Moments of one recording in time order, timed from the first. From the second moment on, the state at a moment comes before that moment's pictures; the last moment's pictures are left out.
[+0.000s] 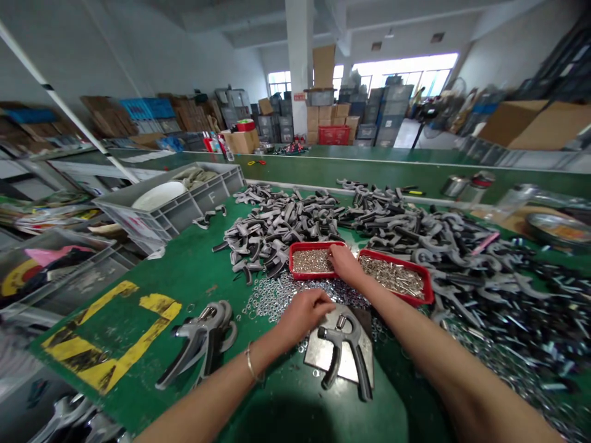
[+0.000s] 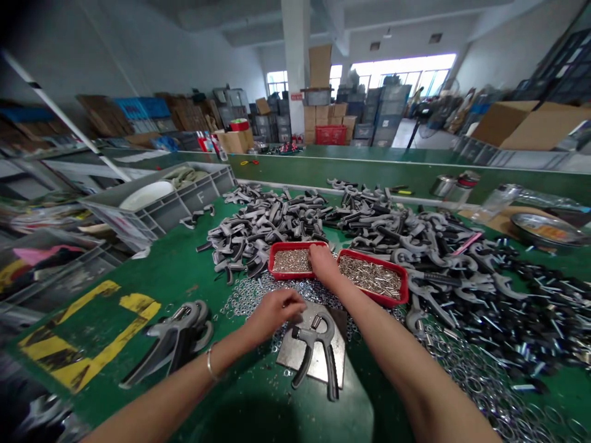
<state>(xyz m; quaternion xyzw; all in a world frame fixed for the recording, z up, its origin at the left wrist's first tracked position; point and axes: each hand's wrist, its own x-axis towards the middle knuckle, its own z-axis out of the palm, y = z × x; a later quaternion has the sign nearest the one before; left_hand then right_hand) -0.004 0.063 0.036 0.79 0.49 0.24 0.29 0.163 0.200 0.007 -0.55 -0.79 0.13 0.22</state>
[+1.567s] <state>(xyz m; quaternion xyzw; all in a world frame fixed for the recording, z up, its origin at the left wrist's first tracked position) 0.014 0.018 0.005 0.81 0.47 0.24 0.25 0.209 -0.002 -0.019 -0.44 -0.85 0.10 0.28</state>
